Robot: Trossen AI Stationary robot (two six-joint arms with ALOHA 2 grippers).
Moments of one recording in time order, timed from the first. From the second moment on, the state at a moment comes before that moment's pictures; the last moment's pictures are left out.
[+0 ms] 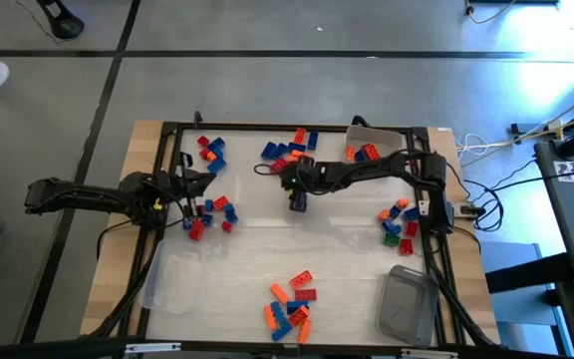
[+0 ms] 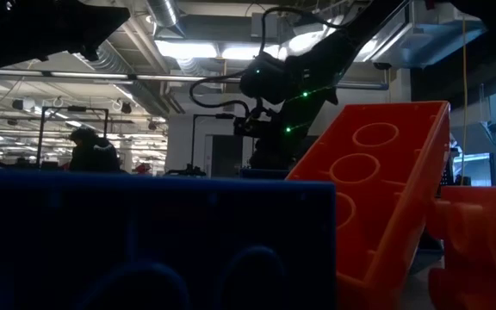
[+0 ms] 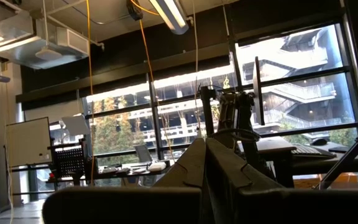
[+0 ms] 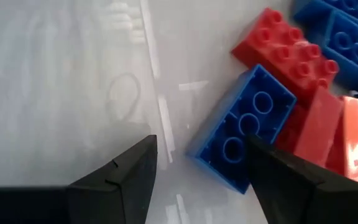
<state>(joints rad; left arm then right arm) 0.05 0.44 0.01 0.88 -0.18 0.24 -0.18 2.03 1.28 -0.23 0.19 -0.16</state>
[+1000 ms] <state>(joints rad) 0.05 0.44 0.01 0.88 -0.18 0.24 -0.04 1.94 1.28 -0.32 0.37 0.12</state>
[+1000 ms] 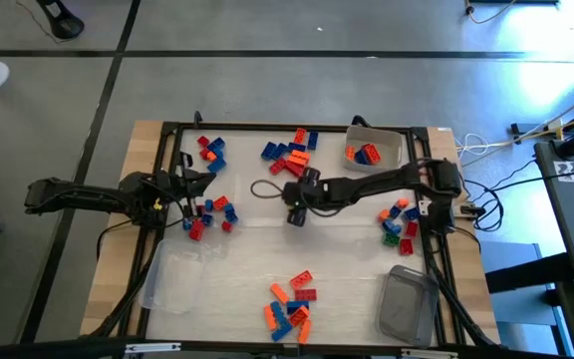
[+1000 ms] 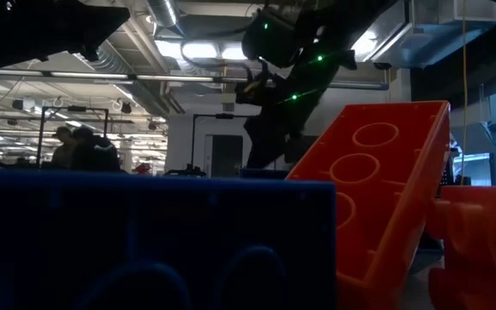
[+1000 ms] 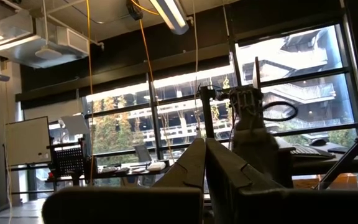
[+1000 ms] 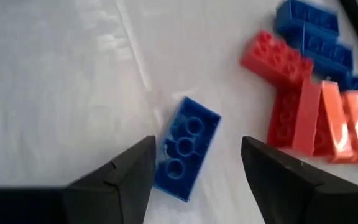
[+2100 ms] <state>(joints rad) 0.05 0.44 0.01 0.88 -0.18 0.24 -0.08 1.91 1.28 -0.45 0.33 0.32</state>
